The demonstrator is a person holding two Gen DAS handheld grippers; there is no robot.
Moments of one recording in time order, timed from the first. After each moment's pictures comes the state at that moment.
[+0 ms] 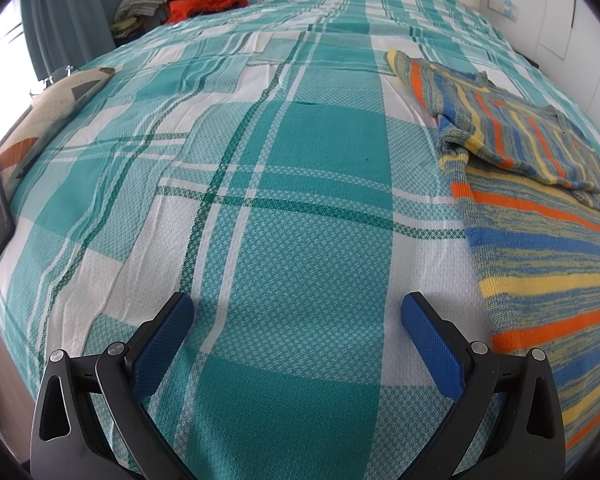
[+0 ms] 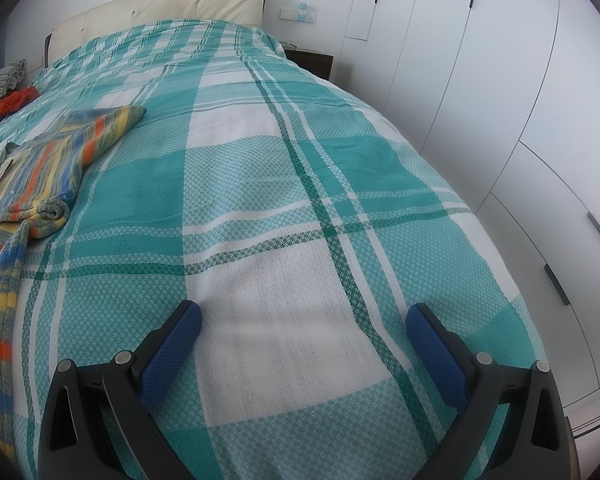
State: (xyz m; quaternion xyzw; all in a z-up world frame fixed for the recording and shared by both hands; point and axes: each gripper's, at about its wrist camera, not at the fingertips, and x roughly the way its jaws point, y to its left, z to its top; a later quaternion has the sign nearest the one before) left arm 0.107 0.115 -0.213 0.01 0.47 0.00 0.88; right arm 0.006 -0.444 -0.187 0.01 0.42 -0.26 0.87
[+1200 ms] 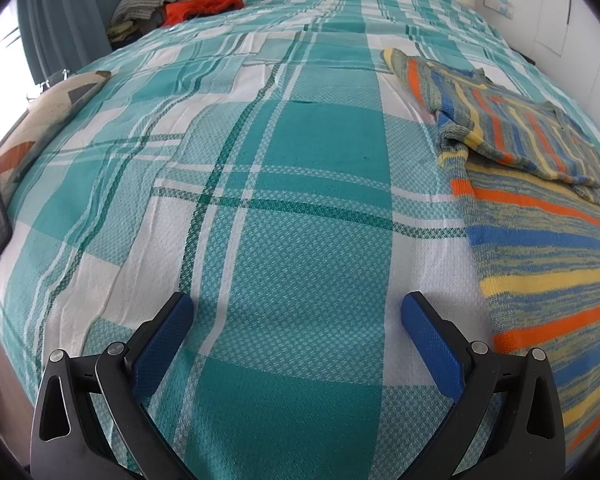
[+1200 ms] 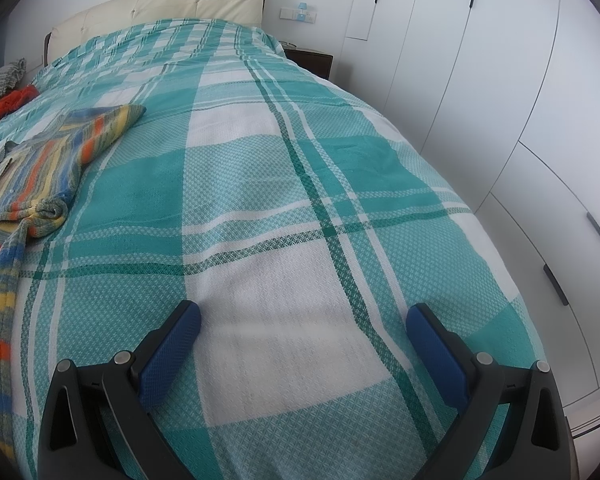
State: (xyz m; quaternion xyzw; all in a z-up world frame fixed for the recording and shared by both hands) left arm 0.109 0.115 -0.218 0.02 0.47 -0.01 0.88; right arm 0.006 -0.444 -0.188 0.01 0.42 -0.27 0.87
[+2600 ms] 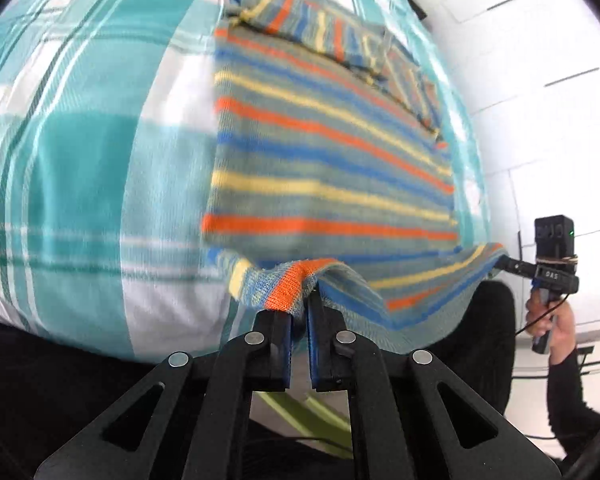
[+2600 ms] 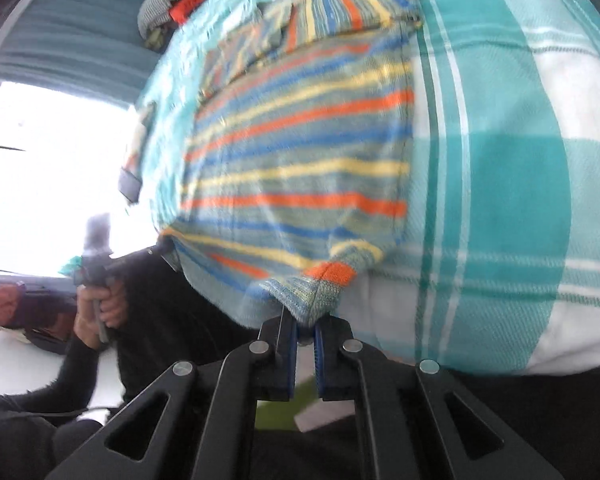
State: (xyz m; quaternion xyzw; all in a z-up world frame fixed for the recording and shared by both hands) left arm 0.045 0.128 -0.158 -0.16 0.62 -0.27 0.72; right arm -0.039 -0.343 -0.132 0.28 0.62 0.21 0.70
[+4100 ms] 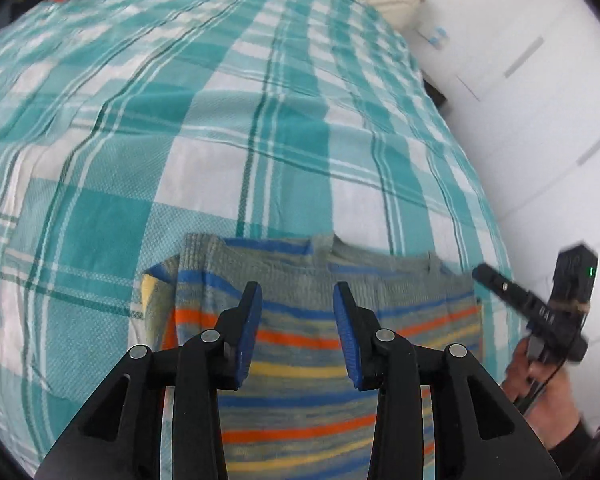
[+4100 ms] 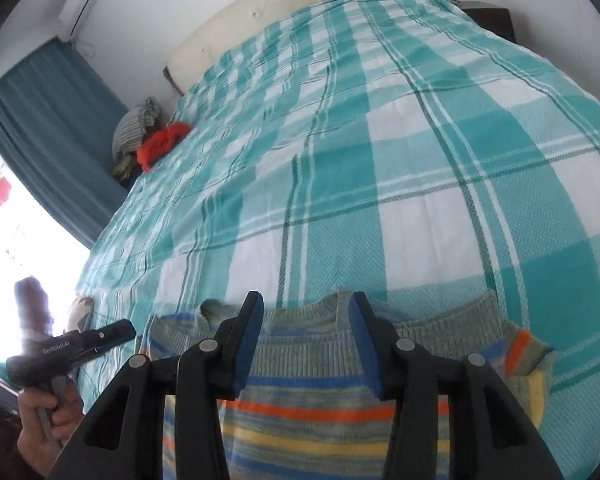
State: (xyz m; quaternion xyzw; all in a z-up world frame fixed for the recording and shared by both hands) left arm 0.301 0.004 -0.114 -0.09 0.49 -0.23 0.83; right arm 0.308 -0.331 -0.118 0.22 0.44 0.09 0.87
